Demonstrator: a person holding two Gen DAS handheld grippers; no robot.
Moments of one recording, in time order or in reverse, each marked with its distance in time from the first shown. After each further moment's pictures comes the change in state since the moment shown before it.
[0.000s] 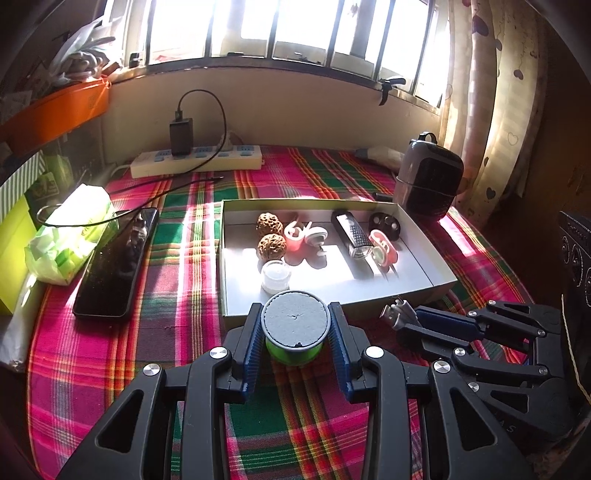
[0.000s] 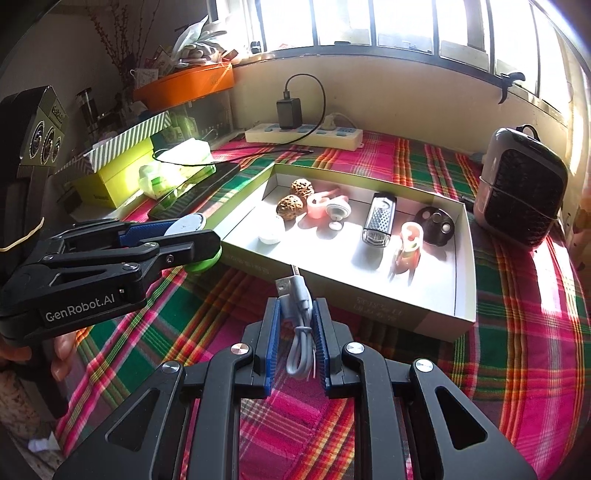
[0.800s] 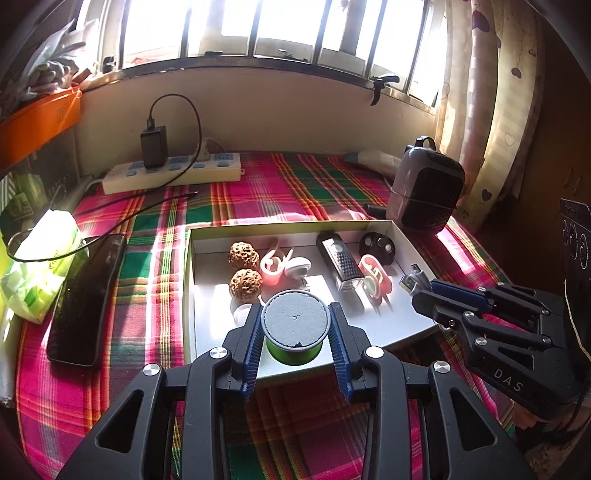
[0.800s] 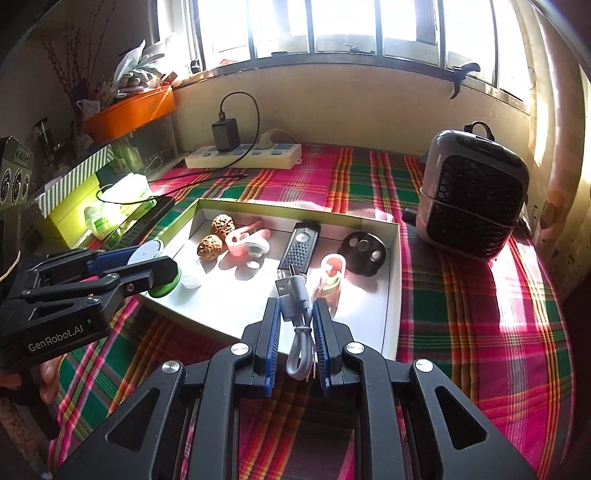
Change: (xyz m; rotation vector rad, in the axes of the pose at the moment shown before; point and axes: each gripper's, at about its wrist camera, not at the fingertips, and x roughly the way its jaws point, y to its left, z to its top) left arm 0.035 -0.014 0.033 0.018 0.010 -0.039; right arm 0.006 -0.056 0.028 0.101 -0.024 -0.138
